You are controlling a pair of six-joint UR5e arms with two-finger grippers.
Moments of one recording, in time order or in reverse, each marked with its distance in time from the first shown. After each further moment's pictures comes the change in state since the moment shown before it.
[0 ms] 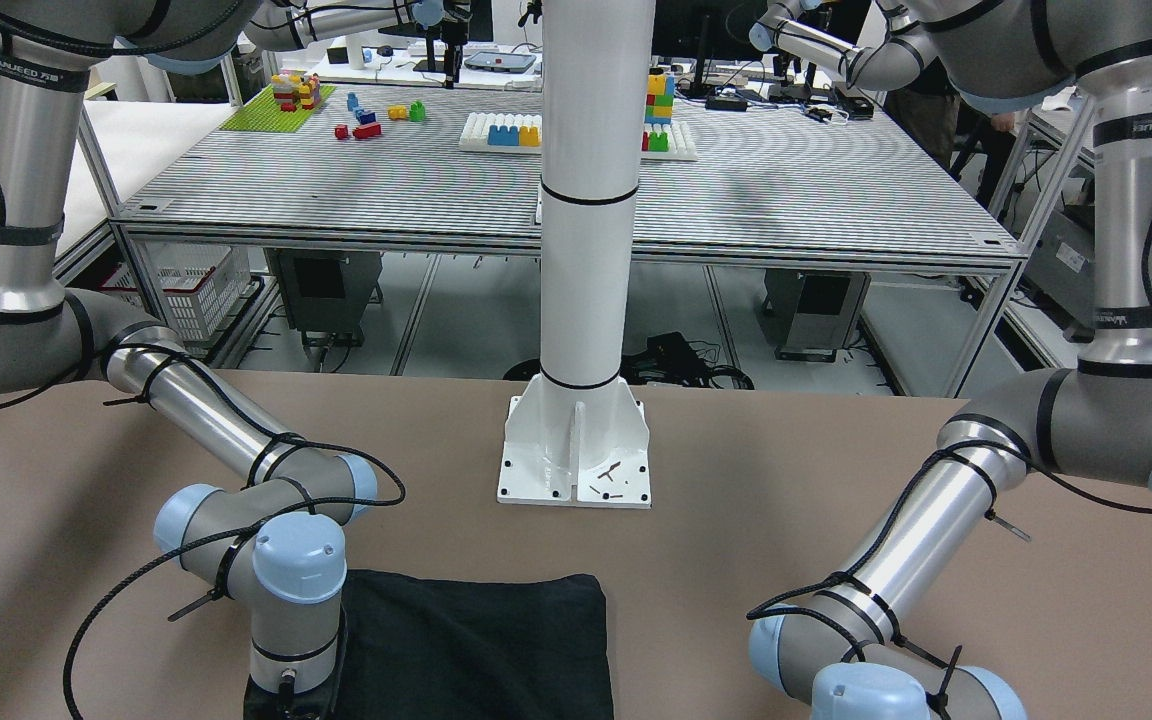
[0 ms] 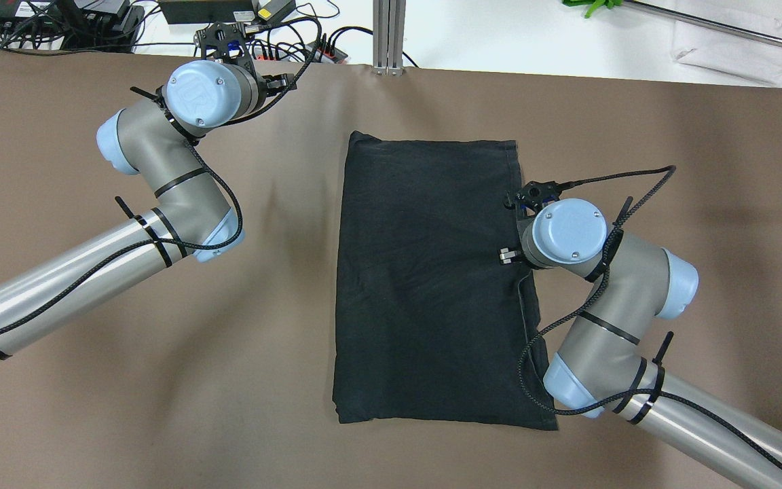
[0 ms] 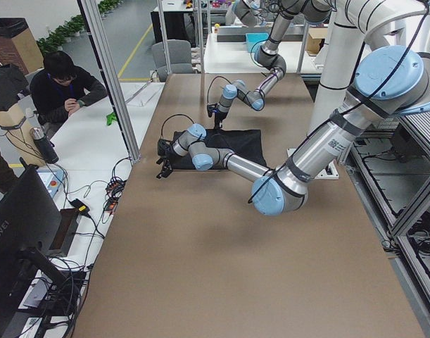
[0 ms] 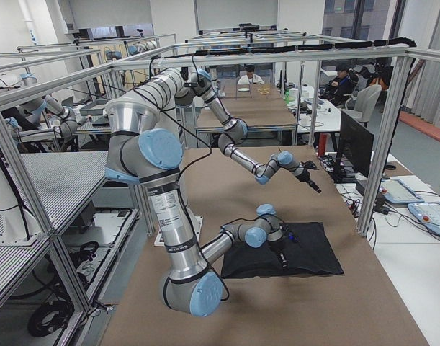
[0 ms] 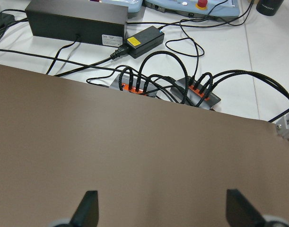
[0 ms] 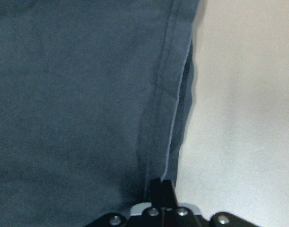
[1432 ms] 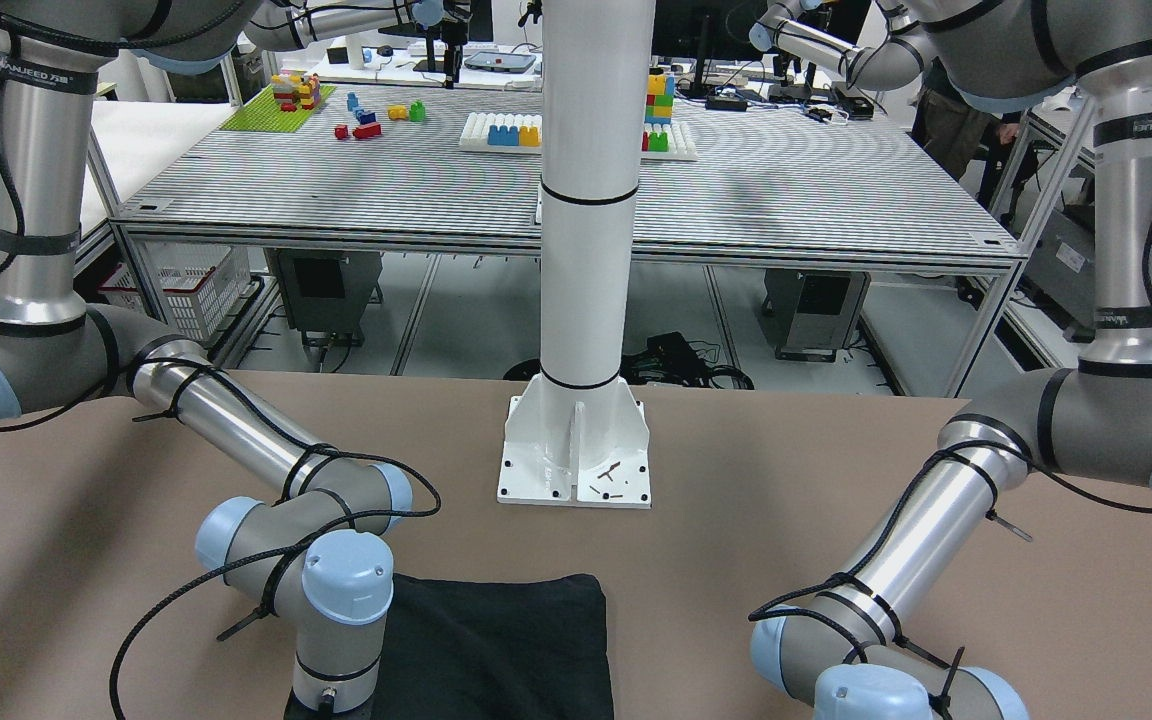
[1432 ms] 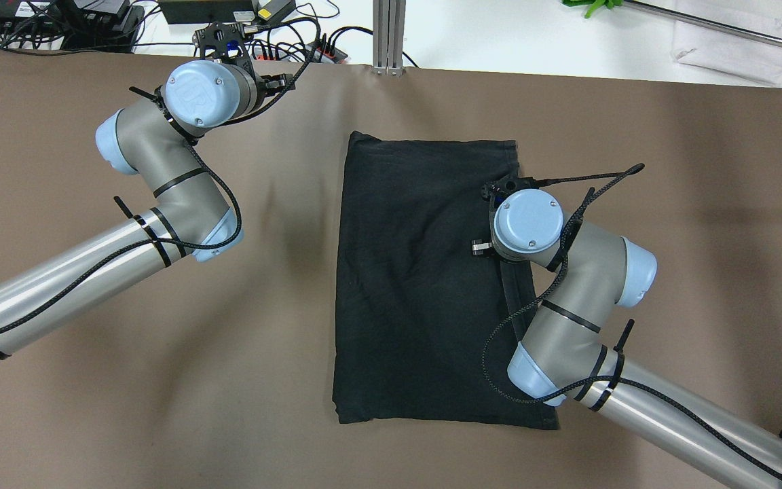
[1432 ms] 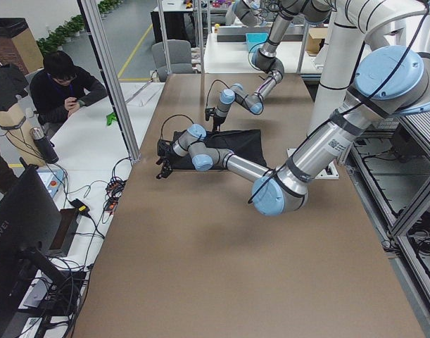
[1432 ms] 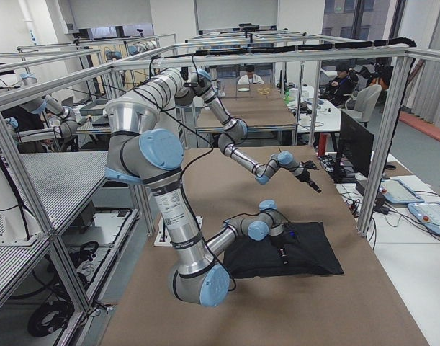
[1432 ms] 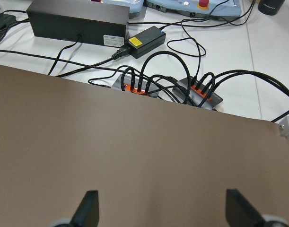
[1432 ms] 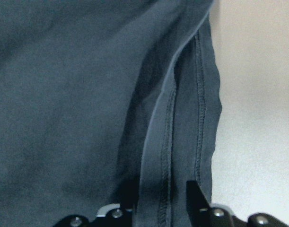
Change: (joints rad) left arm -0.002 0.002 0.001 0.000 0.000 0.004; right arm -0.018 0.103 -0.075 -0.062 -0.009 0.123
